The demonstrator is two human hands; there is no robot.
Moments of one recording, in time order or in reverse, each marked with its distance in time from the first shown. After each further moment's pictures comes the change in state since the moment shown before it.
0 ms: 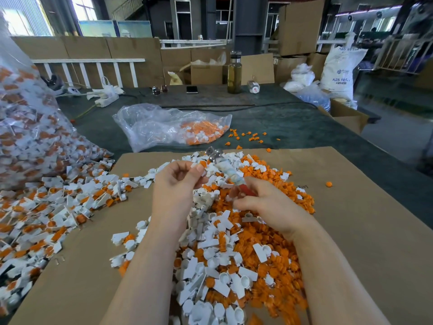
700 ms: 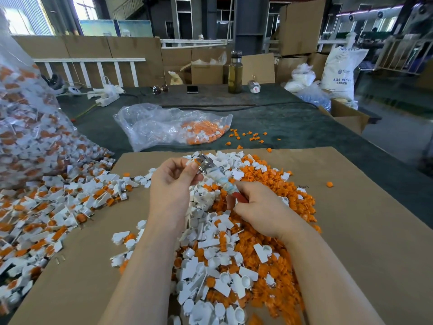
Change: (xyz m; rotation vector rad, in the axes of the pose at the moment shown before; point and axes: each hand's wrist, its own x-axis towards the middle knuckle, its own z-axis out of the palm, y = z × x) left_hand 0.000 0.005 -0.002 0.000 0.036 0.020; right_hand 0.007 0.003 0.009 -0.260 0.015 -0.120
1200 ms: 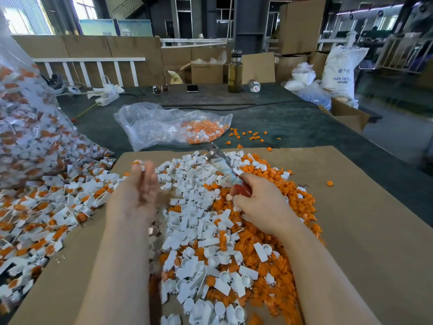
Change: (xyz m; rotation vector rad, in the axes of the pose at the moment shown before) left_hand 0.024 0.006 -0.047 -0.635 0.405 -0.462; right_hand 0.003 0.005 0.006 -0.033 0.200 0.014
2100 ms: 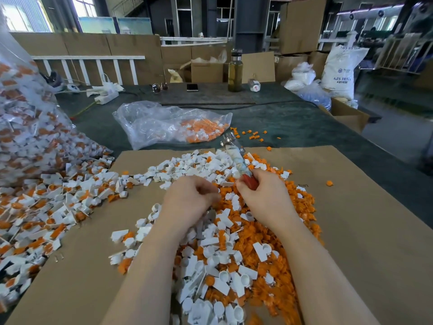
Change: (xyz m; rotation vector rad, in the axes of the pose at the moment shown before) left_hand -0.029 -0.047 0.023 1.538 -0.470 0.398; right_hand 0.008 0.008 0.004 -0.034 0.225 0.092
